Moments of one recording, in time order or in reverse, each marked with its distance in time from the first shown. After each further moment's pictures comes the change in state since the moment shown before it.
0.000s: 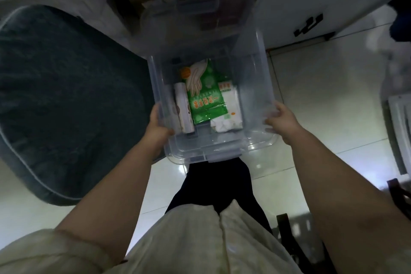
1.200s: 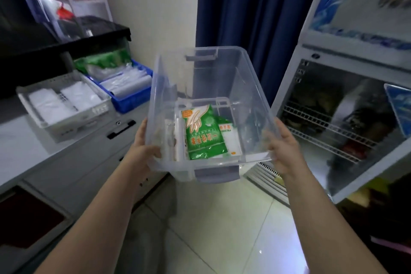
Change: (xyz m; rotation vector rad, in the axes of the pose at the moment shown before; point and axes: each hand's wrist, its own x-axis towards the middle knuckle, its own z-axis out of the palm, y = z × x) left_hand -0.289 0.249 0.613 0.046 -0.799 0.606; right_hand -0.233 0.028 -0.628 1.057 0.560 -0.689
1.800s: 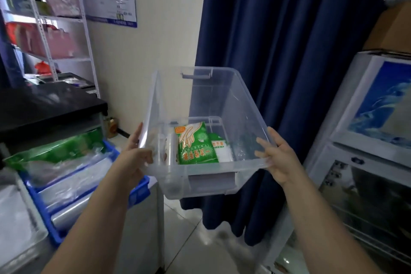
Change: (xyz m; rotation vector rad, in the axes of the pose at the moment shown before) left_hand 0.385 0.163 0.023 -0.055 0.003 0.127; right_hand 0.349 -0.120 0.175 -0.065 -0.066 -0.114
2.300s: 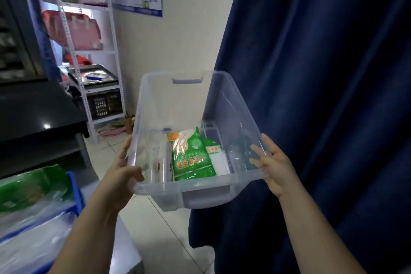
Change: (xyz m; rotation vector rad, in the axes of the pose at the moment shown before) left_hand 0.292 -0.044 -0.021 -0.012 0.181 0.012; right_hand 0.349 0.048 0.094 -0.071 -0.202 0.071
